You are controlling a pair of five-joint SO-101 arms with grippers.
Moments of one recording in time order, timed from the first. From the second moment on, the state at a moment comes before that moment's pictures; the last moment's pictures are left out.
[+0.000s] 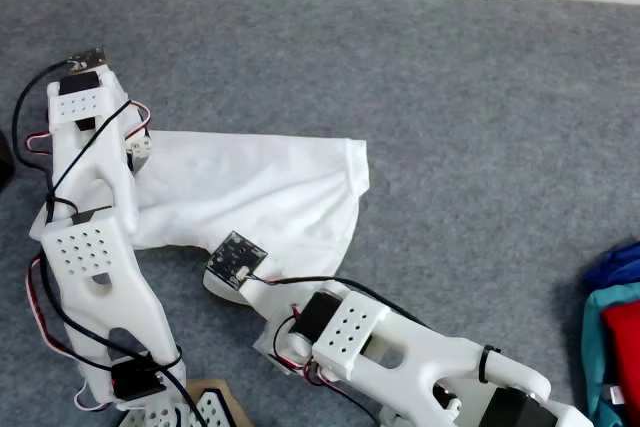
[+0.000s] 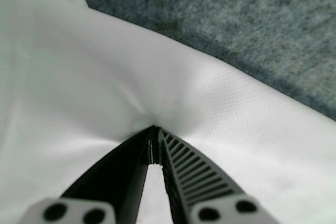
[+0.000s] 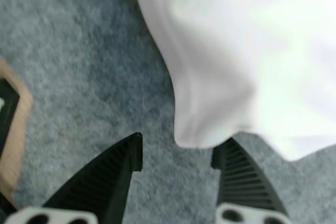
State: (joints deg) left arm -22.6 48.5 -32.1 80.7 11.5; right arm -62.3 -28.3 60.4 48.4 -3.2
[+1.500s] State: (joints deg) left arm -22.6 48.5 -32.1 80.7 11.5; right arm -44.3 -30.0 38.6 62.2 -6.0
